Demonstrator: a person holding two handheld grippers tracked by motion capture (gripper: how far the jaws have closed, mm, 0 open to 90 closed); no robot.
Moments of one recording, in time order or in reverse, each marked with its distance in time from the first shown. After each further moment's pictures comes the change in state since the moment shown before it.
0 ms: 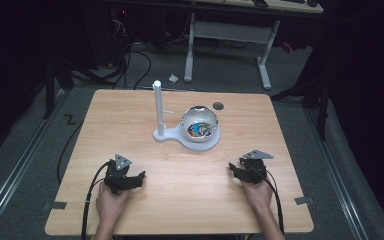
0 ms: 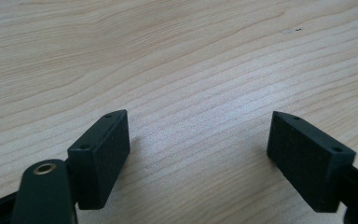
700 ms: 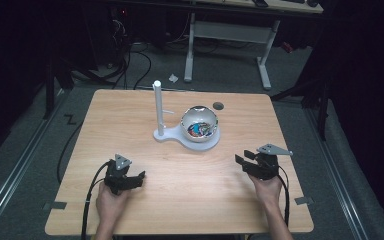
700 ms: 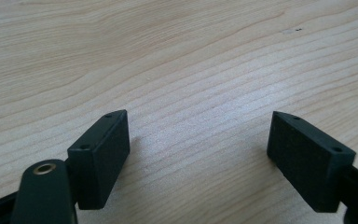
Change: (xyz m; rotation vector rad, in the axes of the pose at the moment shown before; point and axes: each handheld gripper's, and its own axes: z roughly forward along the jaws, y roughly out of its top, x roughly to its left) left arm 0.000 0.000 0.000 0.000 0.000 0.000; right arm -0.012 0.024 -0.050 -0.143 0.116 0.081
